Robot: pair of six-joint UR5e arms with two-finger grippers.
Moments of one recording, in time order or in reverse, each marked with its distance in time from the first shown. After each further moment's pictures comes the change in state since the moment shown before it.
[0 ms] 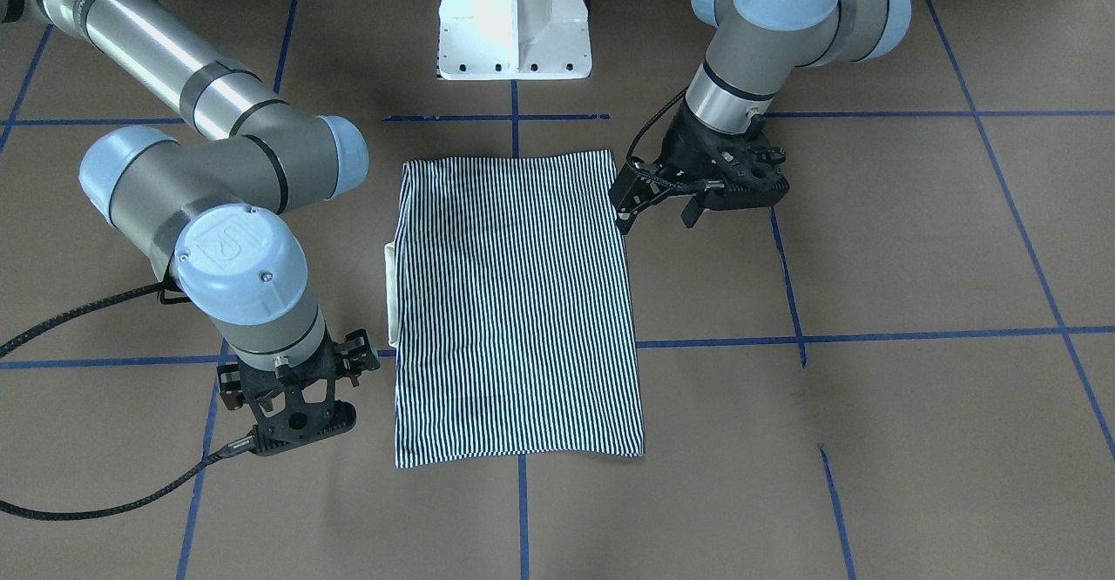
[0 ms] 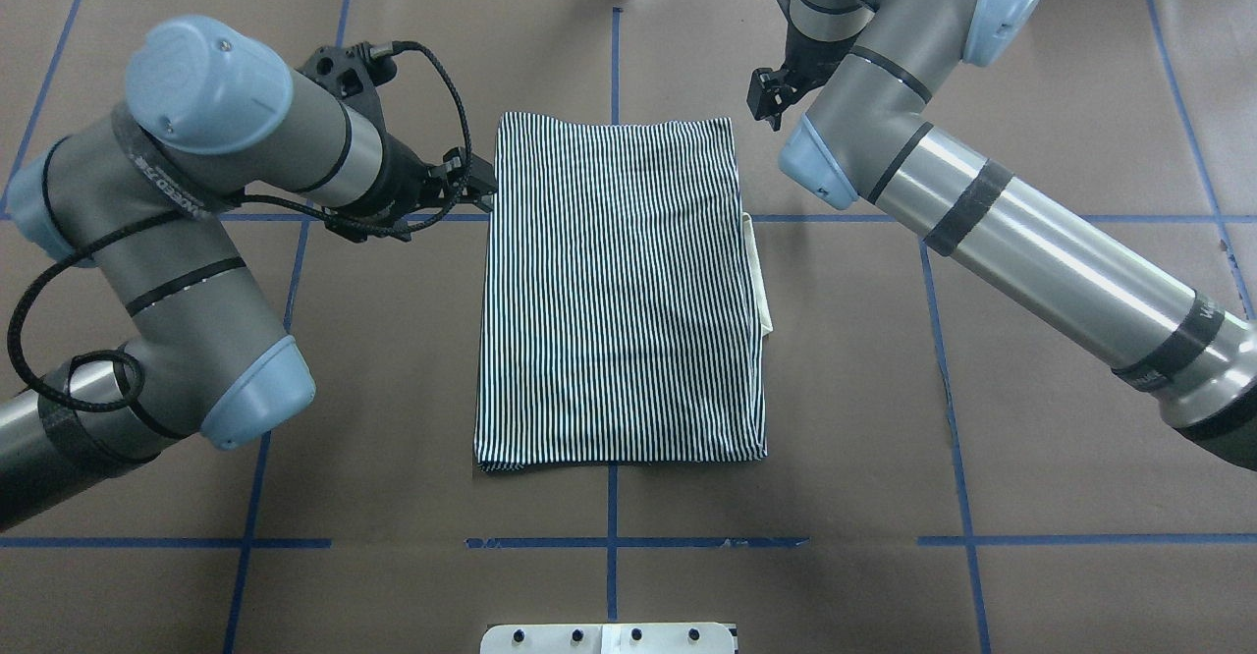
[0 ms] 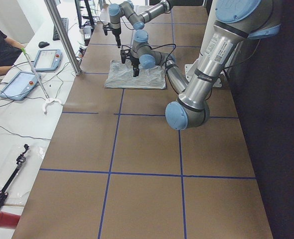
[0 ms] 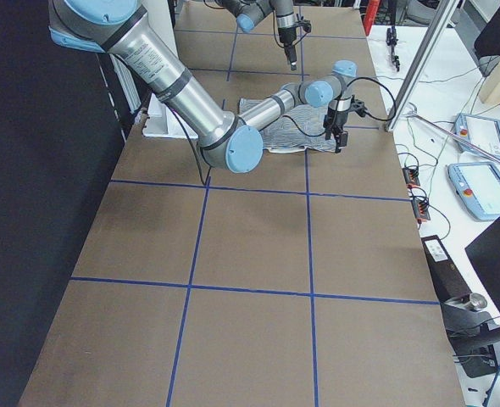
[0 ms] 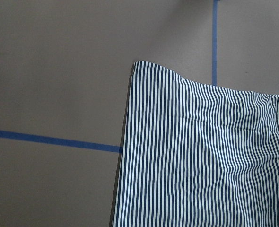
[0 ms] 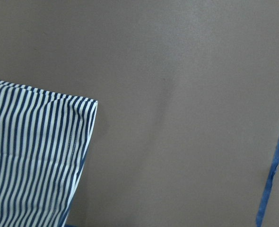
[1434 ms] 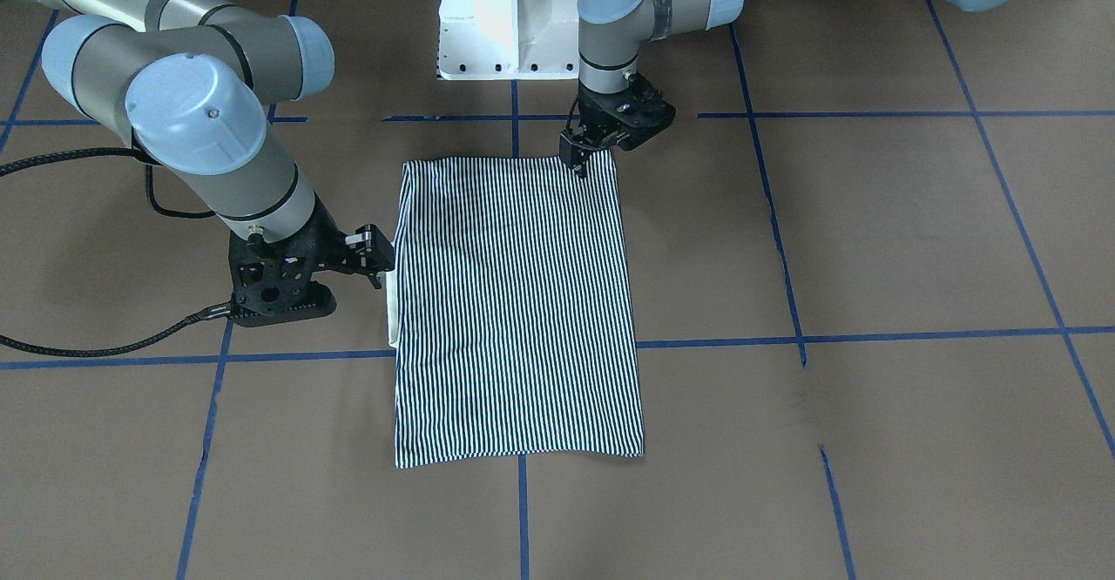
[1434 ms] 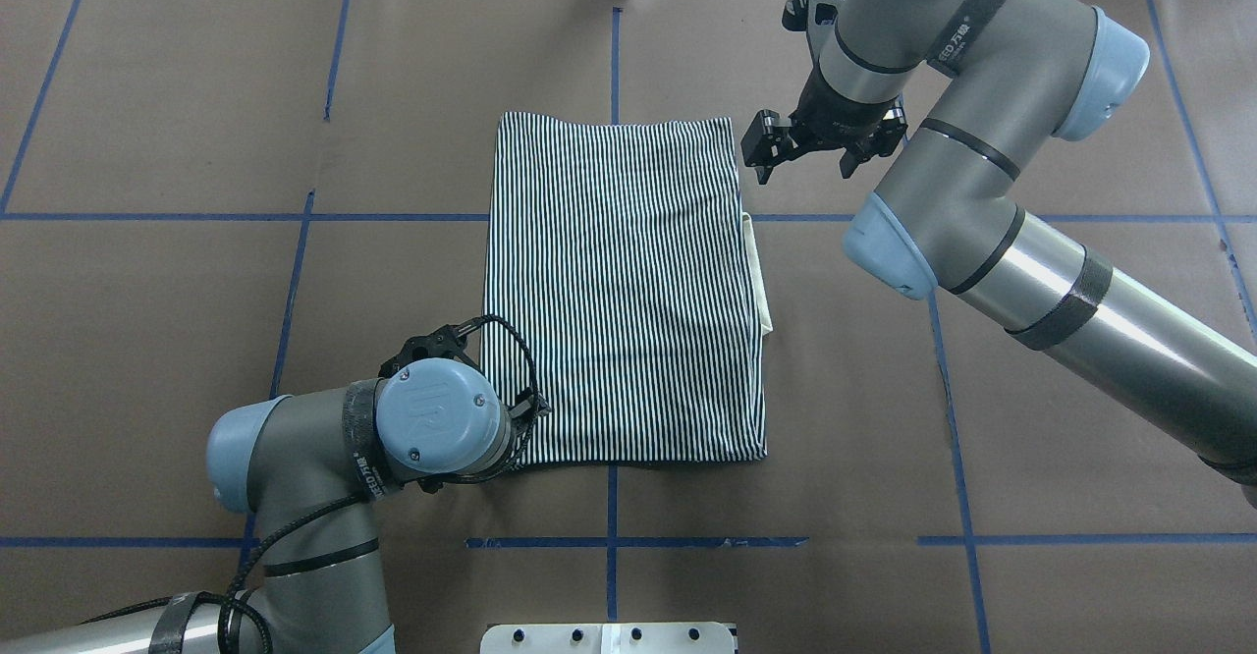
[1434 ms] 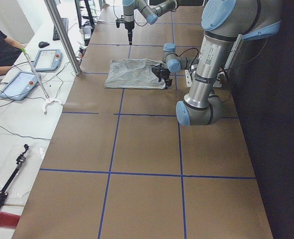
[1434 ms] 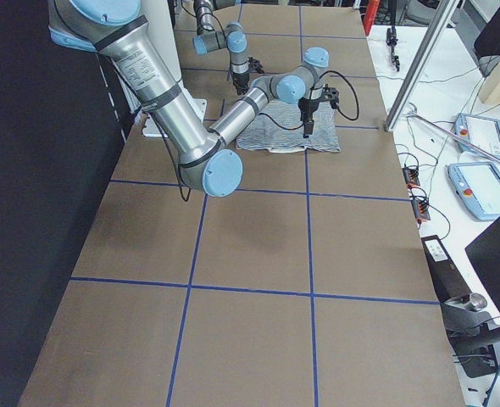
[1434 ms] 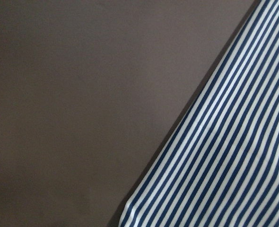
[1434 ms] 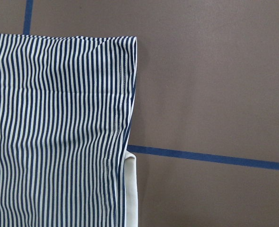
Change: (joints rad) left arm 0.367 -0.006 0.025 0.201 0.246 -0.452; right arm -0.039 -0.168 0.312 -0.013 0.107 0.265
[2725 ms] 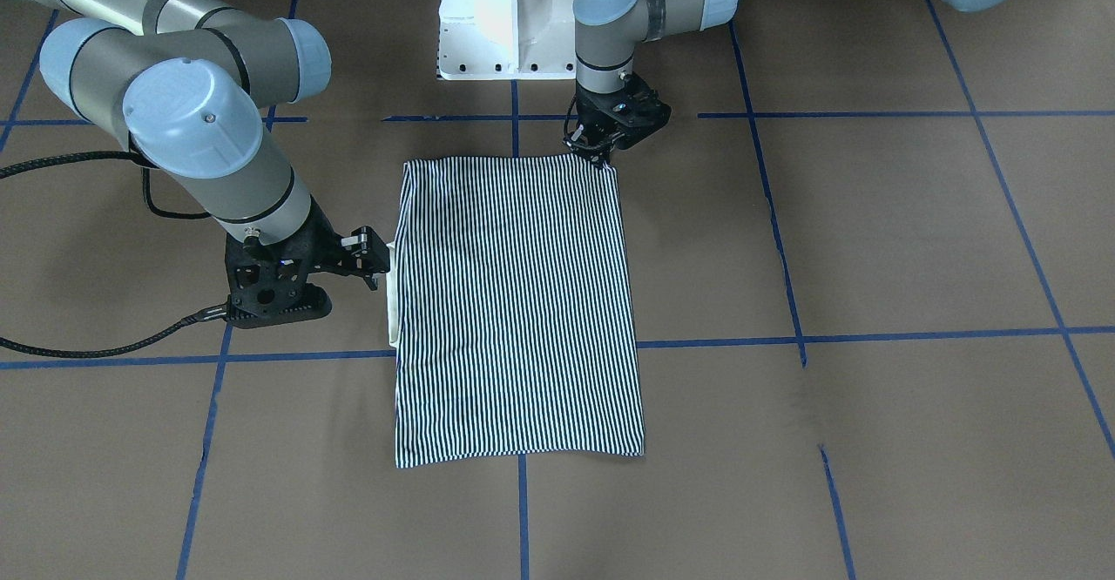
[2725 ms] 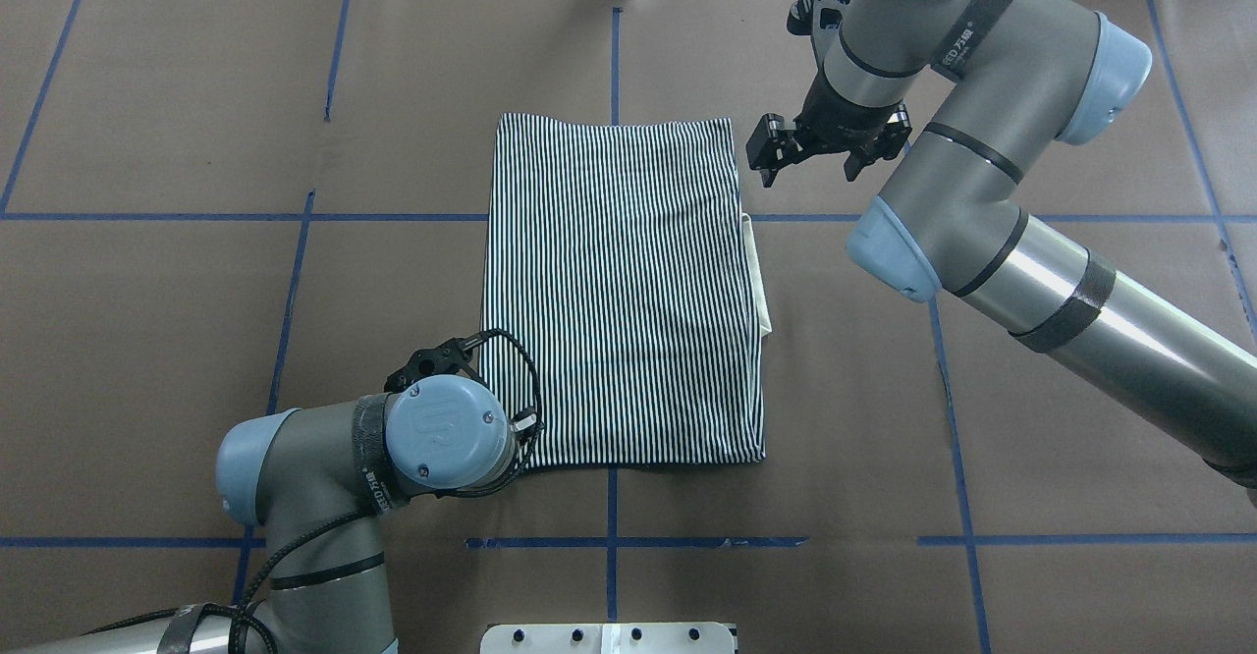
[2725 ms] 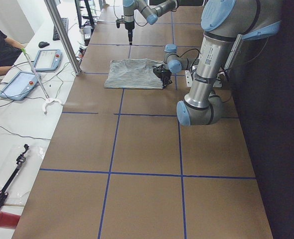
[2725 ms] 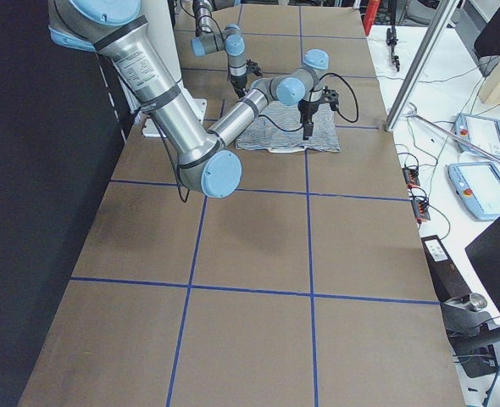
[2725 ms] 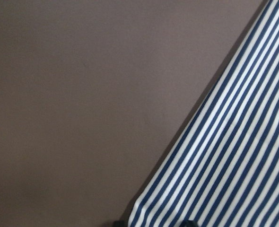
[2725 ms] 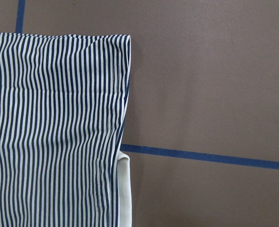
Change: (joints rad) left arm 0.021 0.000 0.008 0.002 0.006 0.008; right arm 0.000 -0.010 -0.001 0.005 -0.001 -0.001
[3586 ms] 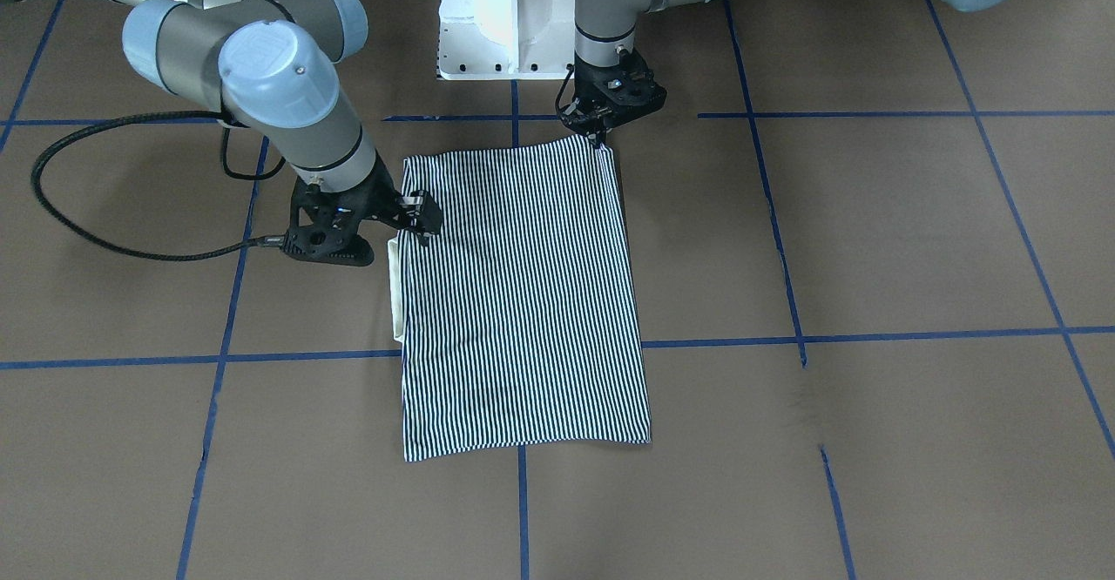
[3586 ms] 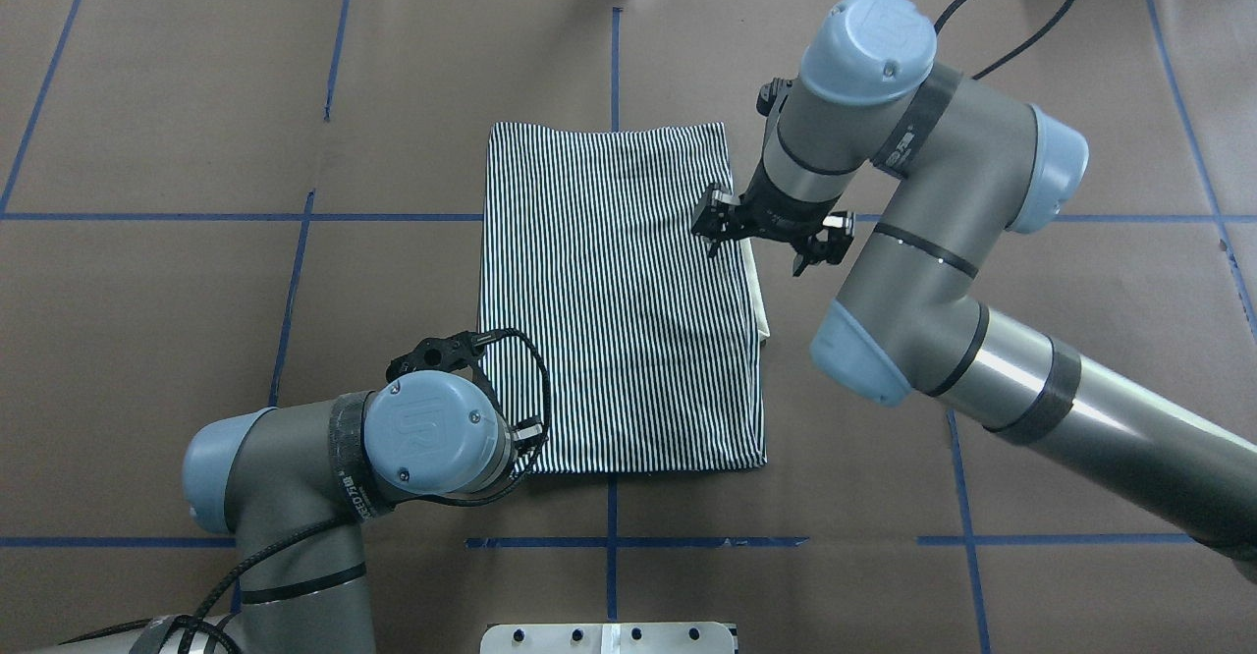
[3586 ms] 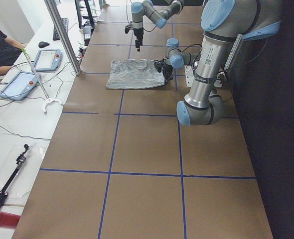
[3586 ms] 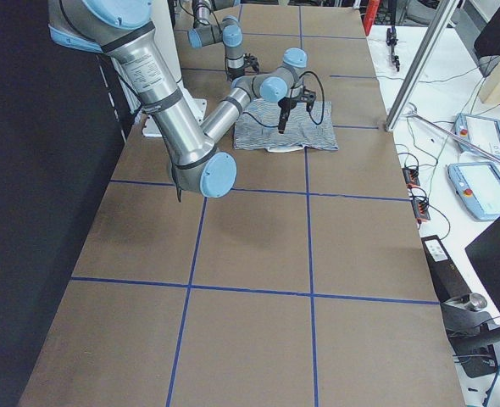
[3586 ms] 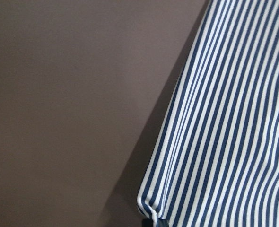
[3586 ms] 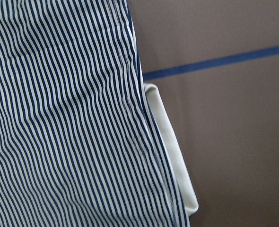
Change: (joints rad) left arm -0.002 0.000 -0.097 0.074 -0.009 0.176; right arm -0.167 -0.031 0.101 0.006 -0.019 0.527
